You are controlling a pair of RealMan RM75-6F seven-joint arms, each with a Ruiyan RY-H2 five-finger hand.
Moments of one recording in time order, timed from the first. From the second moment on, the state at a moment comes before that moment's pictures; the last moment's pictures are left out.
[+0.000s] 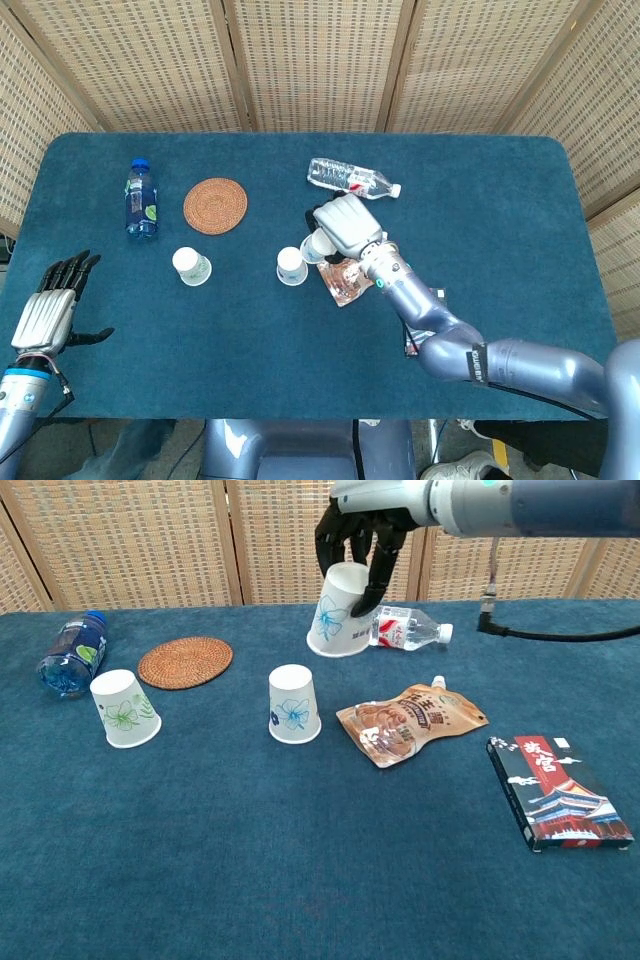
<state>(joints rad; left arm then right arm) -0.26 -1.10 -0.10 -1.79 1.25 1.26 0.15 1.18 -1.39 0.32 -1.55 -0.70 0.78 -0.55</state>
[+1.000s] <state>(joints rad) -0.27 -1.07 -0.10 -1.79 1.25 1.24 0.09 1.41 -1.62 0.28 -1.41 -0.32 0.89 -0.79</state>
